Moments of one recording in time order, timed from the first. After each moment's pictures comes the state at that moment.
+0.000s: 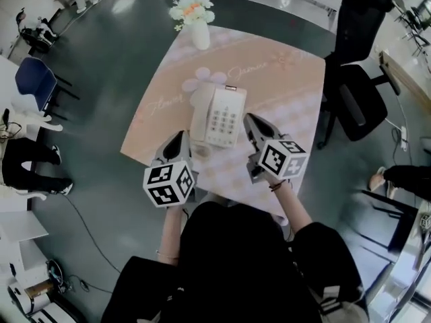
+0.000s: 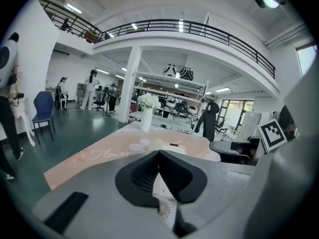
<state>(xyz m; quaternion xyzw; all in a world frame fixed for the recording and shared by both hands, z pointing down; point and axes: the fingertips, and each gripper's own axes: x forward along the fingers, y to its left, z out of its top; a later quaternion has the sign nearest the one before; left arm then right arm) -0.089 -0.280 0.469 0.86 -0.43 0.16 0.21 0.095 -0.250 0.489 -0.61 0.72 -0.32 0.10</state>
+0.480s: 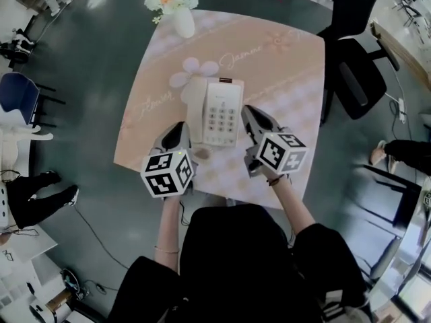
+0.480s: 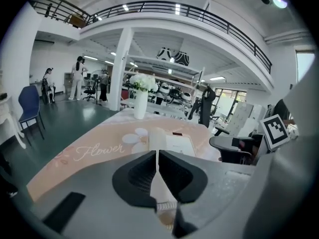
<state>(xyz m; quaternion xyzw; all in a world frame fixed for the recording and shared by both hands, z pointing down) -0.061 -0.326 0.519 0.87 -0.37 0.23 0.24 0.106 -0.275 0.530 -0.65 0.66 -0.36 0.10</state>
